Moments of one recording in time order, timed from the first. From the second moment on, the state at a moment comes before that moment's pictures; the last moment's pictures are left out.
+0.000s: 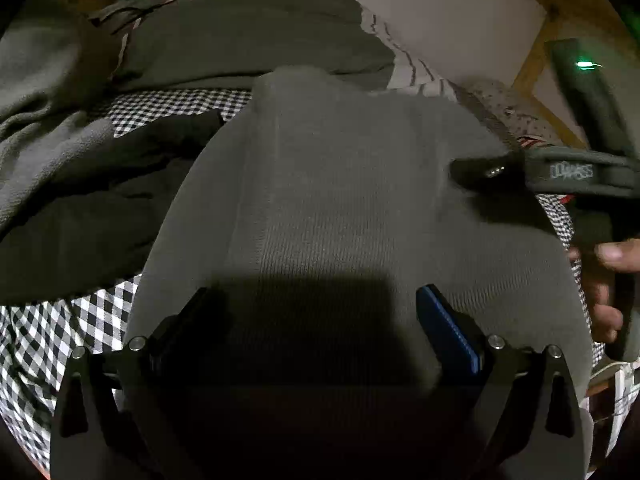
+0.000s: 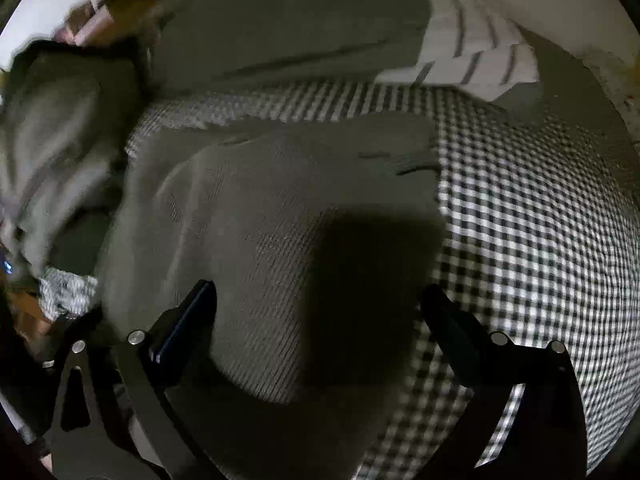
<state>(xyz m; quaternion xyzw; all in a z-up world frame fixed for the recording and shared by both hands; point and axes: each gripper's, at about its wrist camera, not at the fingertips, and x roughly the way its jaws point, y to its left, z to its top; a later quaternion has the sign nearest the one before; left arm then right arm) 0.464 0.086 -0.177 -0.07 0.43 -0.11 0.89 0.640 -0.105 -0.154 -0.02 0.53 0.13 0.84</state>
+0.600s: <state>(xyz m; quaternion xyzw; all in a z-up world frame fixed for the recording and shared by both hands) 0.467 0.084 -0.177 -0.06 0.45 -0.11 0.89 0.529 -0.123 -0.153 0.05 0.52 0.18 0.83</state>
